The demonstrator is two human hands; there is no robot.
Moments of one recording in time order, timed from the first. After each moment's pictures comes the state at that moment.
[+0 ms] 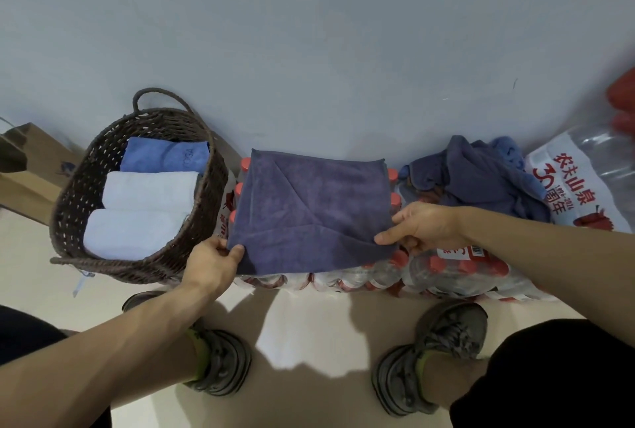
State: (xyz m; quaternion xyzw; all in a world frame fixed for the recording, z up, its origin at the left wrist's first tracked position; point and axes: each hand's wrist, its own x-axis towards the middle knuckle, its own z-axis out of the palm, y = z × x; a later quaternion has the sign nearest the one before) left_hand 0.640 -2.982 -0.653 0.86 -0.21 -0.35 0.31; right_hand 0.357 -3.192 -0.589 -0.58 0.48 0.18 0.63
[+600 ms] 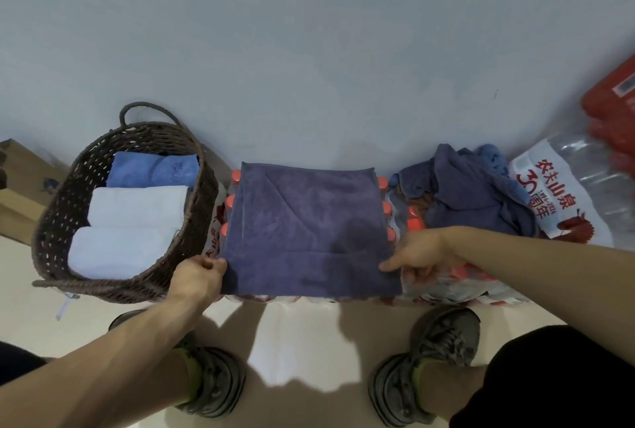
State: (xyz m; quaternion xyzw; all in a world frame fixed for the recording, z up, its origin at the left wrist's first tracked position) left_hand 0.648 -2.984 -0.653 0.86 -0.14 -0.37 0.31; right_hand 0.345 -3.184 -0.602 -0.62 0.55 0.33 0.46
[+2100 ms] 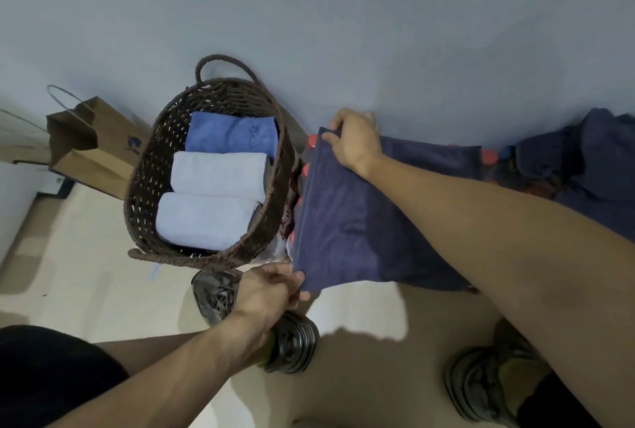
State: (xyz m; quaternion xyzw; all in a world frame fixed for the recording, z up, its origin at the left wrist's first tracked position) left_hand 0.645 -2.937 -0.656 0.77 0.03 -0.50 0.41; right_hand 0.622 -3.206 -0.679 -0.81 0.48 -0.13 0.30
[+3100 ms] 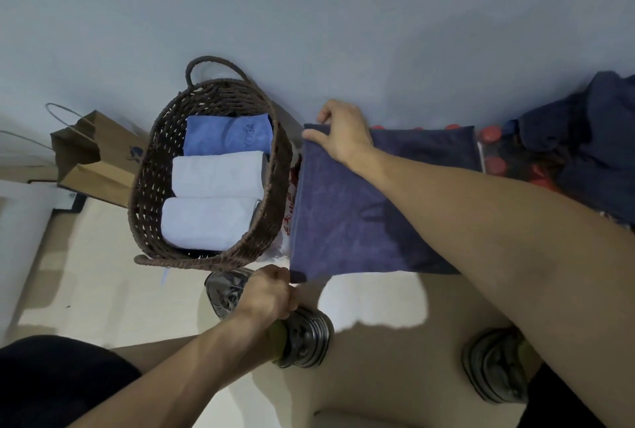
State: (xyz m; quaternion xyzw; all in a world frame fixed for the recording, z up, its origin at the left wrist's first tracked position) left_hand 0.660 -2.932 -0.664 0.84 -0.10 -0.50 0.21; right_hand 0.626 -3.203 -0.686 -0.82 0.44 -0.17 0.31
